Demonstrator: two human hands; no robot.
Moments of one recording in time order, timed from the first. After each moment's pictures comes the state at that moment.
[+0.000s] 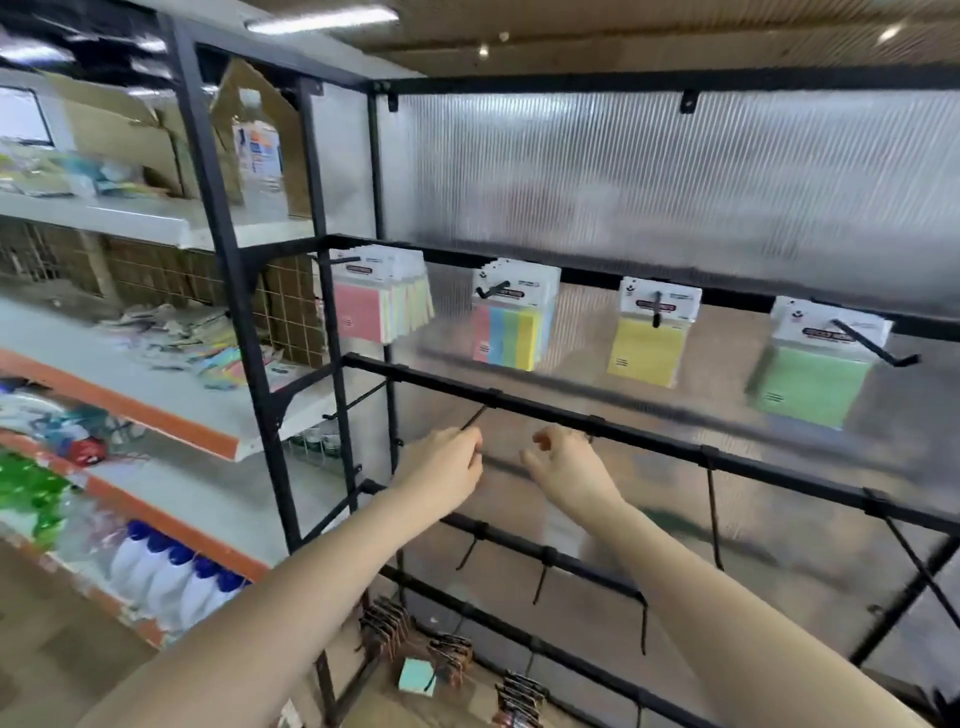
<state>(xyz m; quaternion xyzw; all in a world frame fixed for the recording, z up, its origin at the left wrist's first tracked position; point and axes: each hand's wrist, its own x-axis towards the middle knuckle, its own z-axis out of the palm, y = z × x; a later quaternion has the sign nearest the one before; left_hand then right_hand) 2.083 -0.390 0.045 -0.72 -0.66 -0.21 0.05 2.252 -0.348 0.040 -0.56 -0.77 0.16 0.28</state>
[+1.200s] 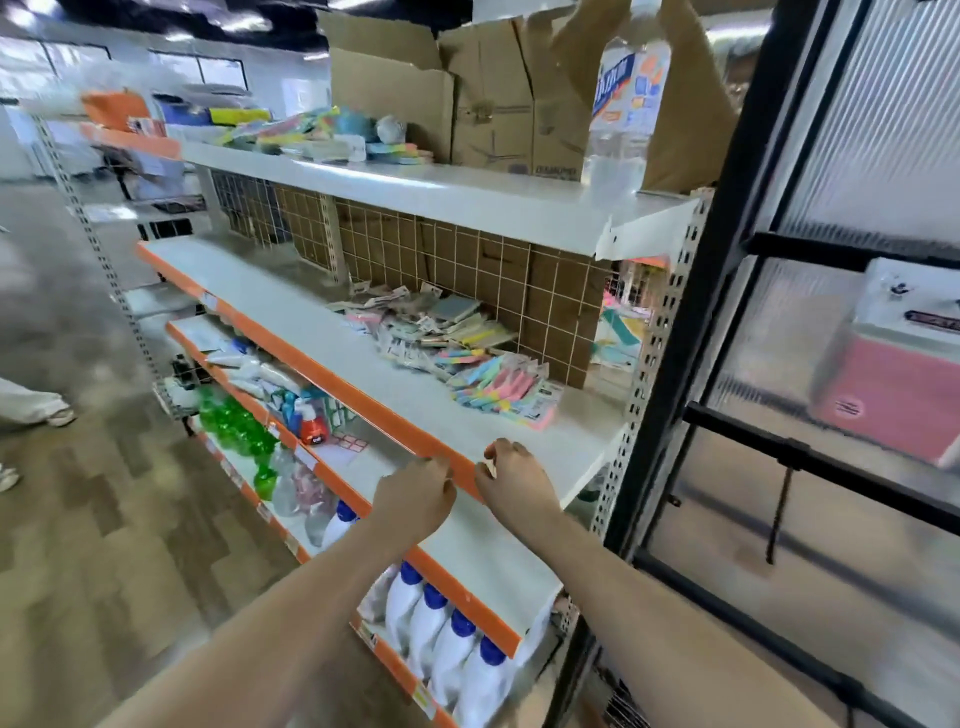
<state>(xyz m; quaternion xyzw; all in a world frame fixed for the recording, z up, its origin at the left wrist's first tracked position) 1.571 -0.361 -0.037 -0.55 -0.82 -0.14 -0.03 1.691 -0.280 -0.031 -0.43 -0.85 0.25 0.16</state>
